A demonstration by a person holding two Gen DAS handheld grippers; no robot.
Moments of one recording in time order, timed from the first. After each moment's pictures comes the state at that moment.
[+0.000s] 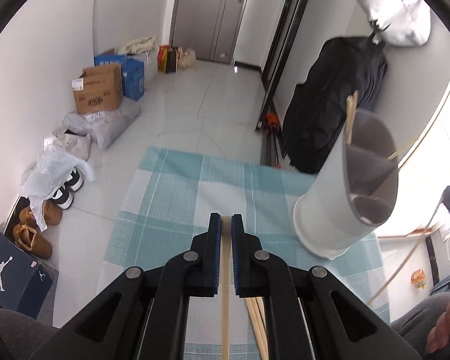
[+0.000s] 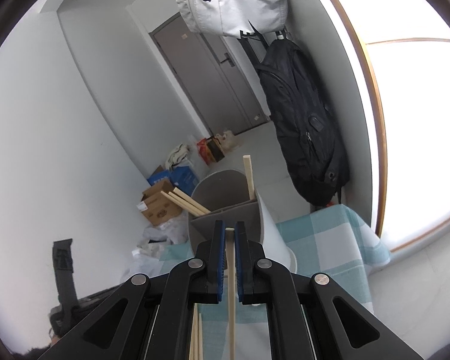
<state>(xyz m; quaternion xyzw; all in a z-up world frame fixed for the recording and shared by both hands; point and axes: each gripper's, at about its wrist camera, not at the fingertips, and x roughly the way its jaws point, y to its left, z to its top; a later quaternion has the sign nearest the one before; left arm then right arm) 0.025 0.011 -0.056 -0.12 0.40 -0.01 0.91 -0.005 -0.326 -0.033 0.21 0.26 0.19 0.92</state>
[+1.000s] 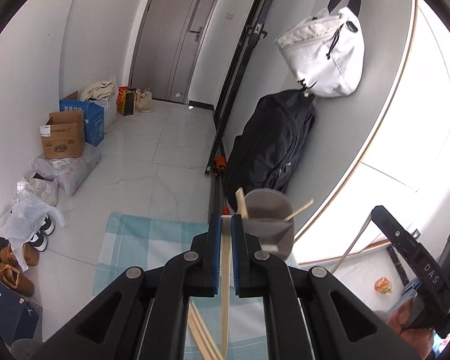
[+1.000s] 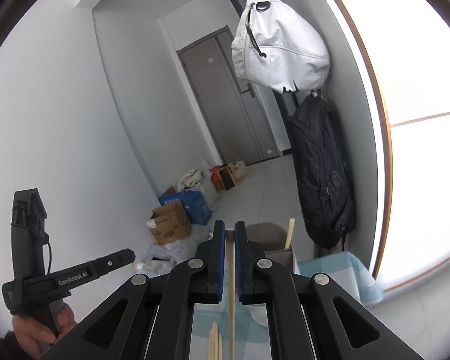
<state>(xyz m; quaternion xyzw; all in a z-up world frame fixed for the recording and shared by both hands) 0.005 -0.007 0.054 -0.14 0.31 -0.11 0.93 -0.032 -0.311 0.053 0.17 0.18 0.20 0.95</state>
